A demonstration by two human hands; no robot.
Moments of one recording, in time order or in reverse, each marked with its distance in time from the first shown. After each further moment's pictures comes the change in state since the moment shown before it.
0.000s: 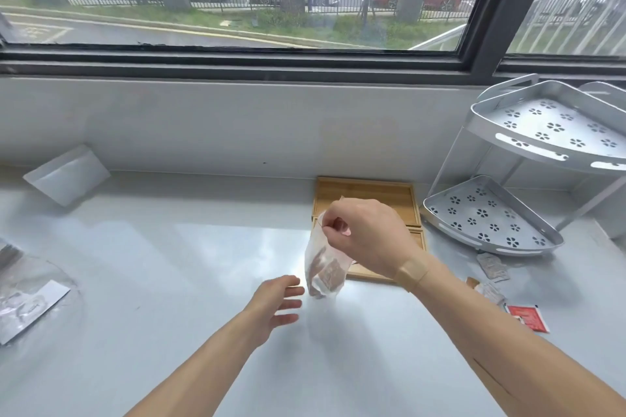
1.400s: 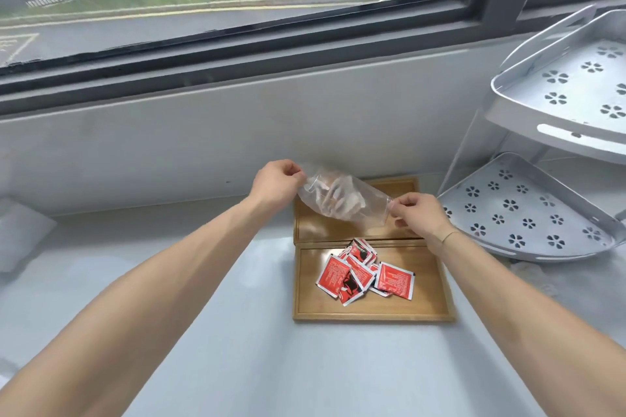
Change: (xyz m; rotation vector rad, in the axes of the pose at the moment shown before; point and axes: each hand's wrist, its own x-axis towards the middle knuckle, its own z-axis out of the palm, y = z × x) left_hand 0.149 0.226 0.086 0.770 0.211 0.577; right_hand 0.074 0.246 0.088 0.806 0.134 0.979
